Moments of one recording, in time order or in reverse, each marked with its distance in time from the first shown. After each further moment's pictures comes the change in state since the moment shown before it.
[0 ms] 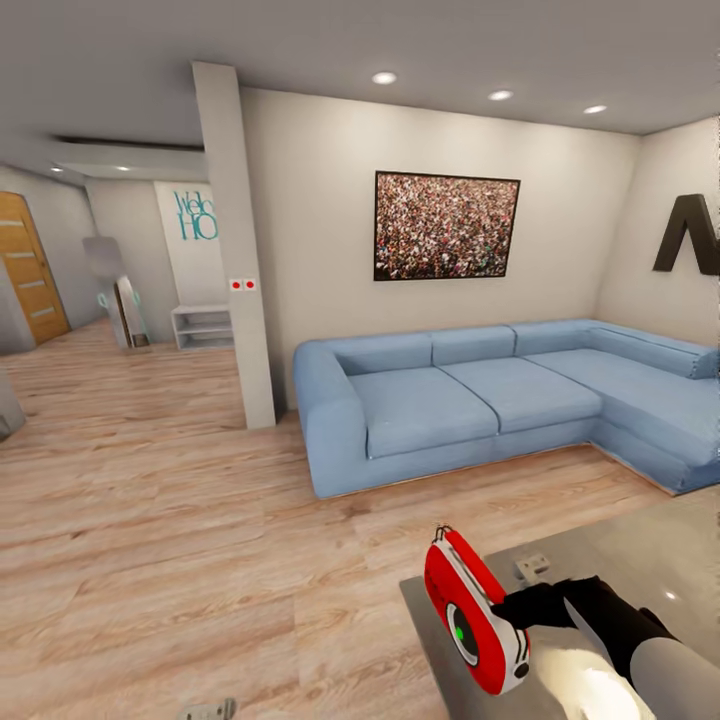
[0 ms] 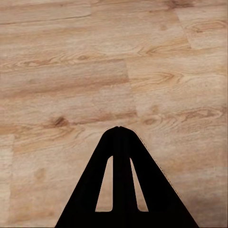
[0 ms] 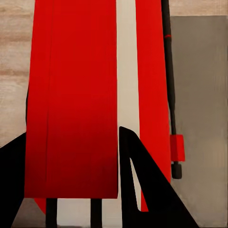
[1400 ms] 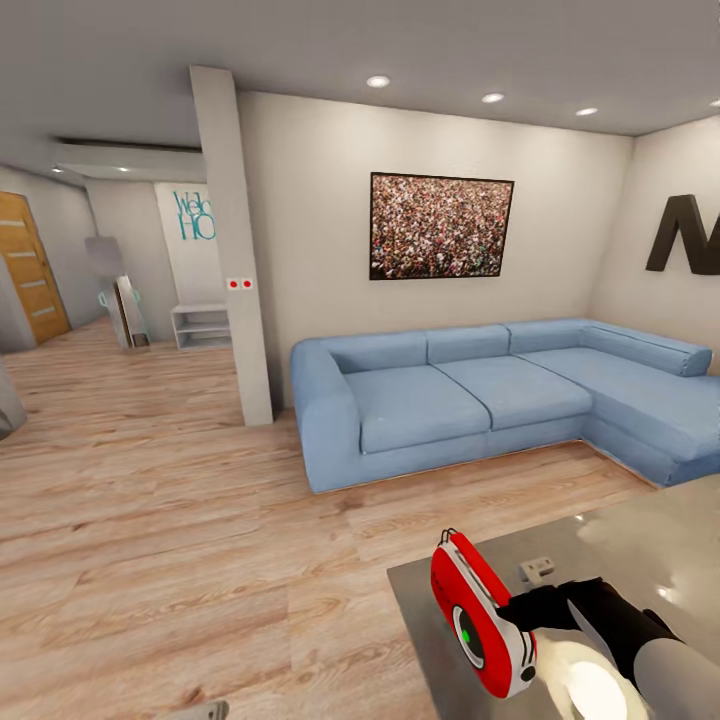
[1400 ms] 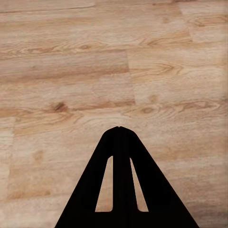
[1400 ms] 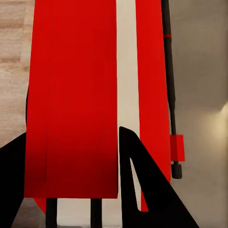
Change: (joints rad) left arm 0.000 0.000 0.041 -0.001 0.002 0.002 -0.001; right arm 0.000 -0.008 -0.002 0.009 0.003 0.006 -0.017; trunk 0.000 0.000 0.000
